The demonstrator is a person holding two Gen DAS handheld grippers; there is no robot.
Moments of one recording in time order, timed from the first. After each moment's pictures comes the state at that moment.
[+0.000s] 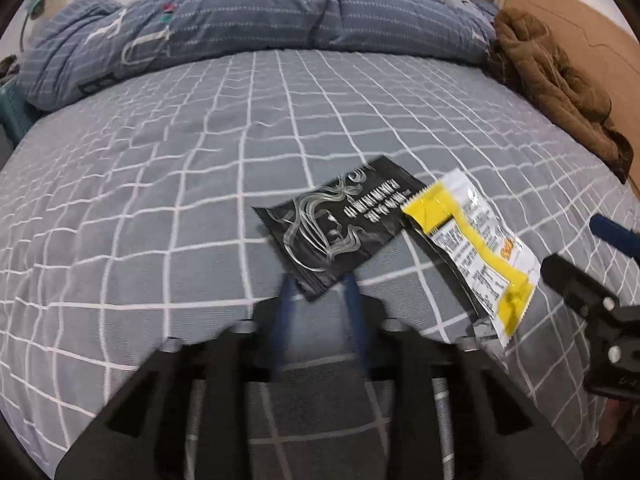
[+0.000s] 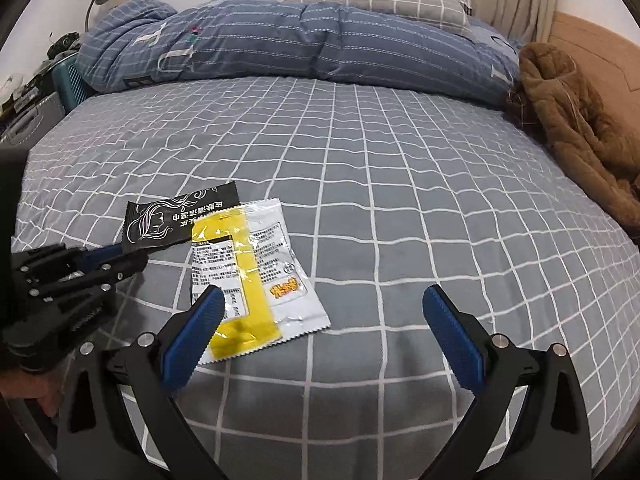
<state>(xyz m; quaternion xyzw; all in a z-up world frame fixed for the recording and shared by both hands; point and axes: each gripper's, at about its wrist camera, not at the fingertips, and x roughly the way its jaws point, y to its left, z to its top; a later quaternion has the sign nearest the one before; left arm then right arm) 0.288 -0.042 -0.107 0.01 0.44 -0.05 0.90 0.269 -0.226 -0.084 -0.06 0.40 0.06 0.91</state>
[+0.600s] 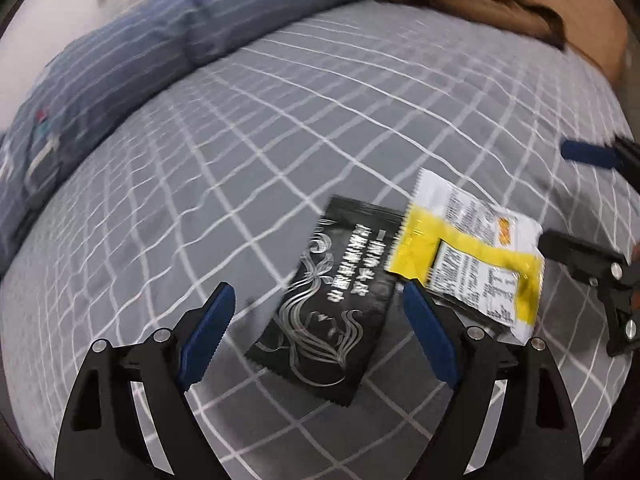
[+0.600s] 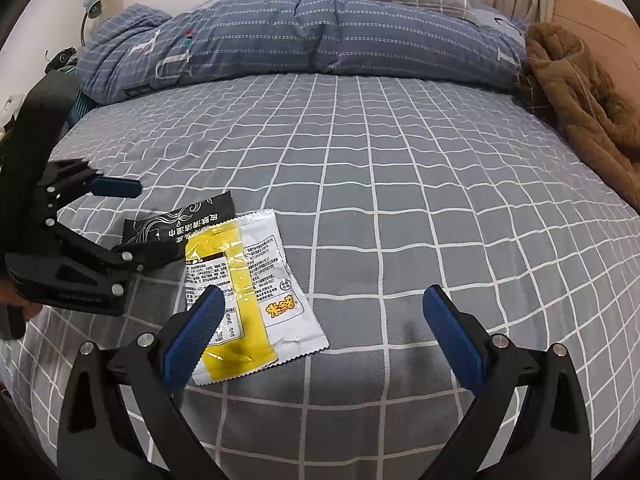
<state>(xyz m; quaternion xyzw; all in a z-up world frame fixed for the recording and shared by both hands) 0.351 -0.078 -0.091 0.23 0.47 -0.23 0.82 0.292 -0.240 -0.087 -0.02 0.42 0.08 0.90</state>
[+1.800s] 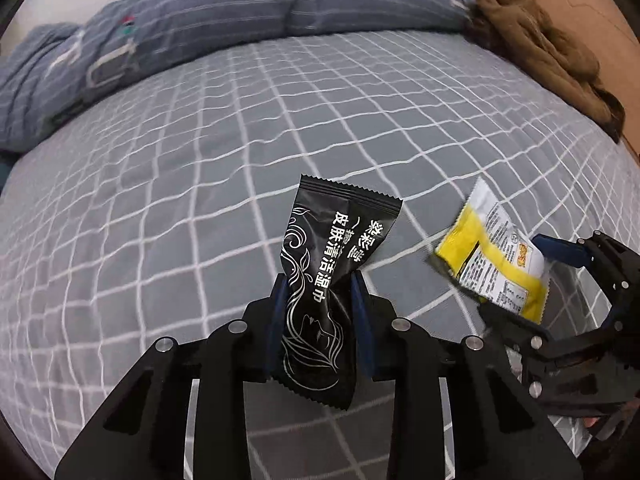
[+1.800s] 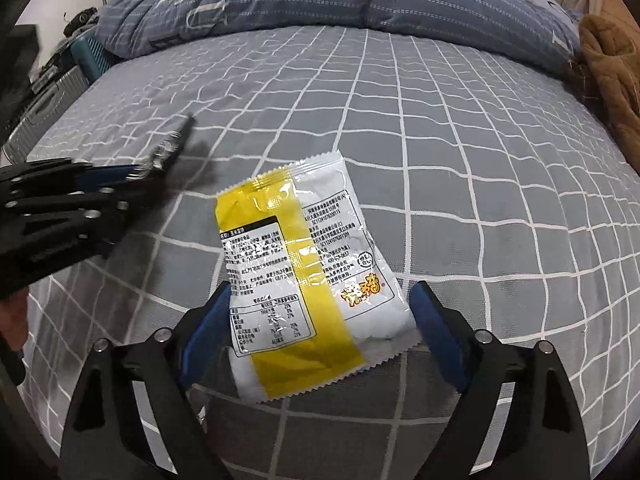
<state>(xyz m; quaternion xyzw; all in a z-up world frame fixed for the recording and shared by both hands) 0.325 -0.027 -0.096 0.07 0.48 -0.10 0.87 0.306 -0.193 -0.124 -0.05 0.48 0.13 0.87</state>
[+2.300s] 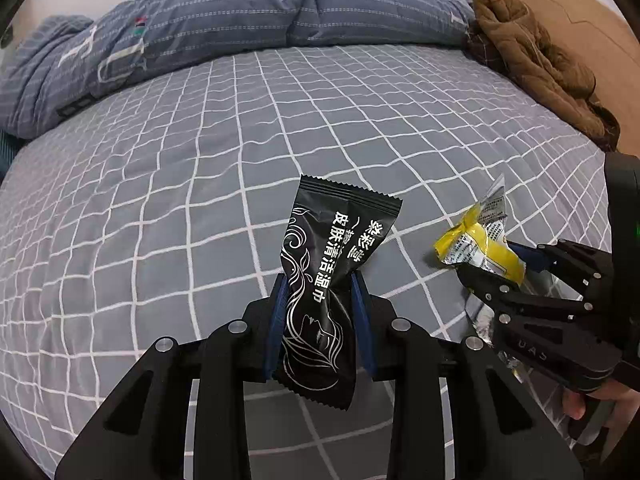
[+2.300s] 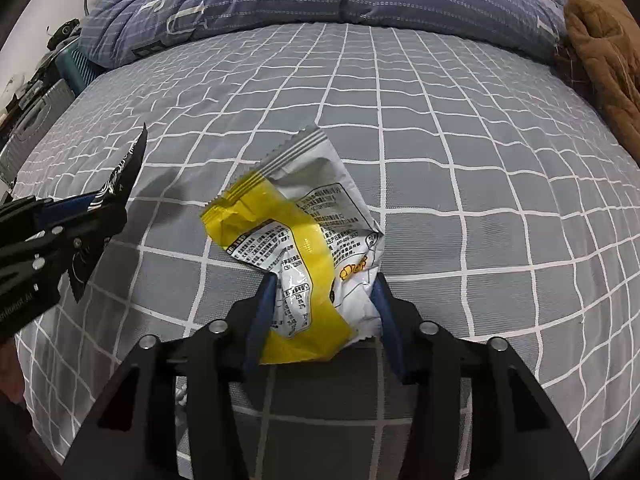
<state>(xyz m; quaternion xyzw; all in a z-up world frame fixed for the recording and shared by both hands) 0.305 -0.038 -0.086 0.05 0.47 -0.10 0.88 0.308 -0.204 -0.127 -0.03 0.49 0.11 0.87</state>
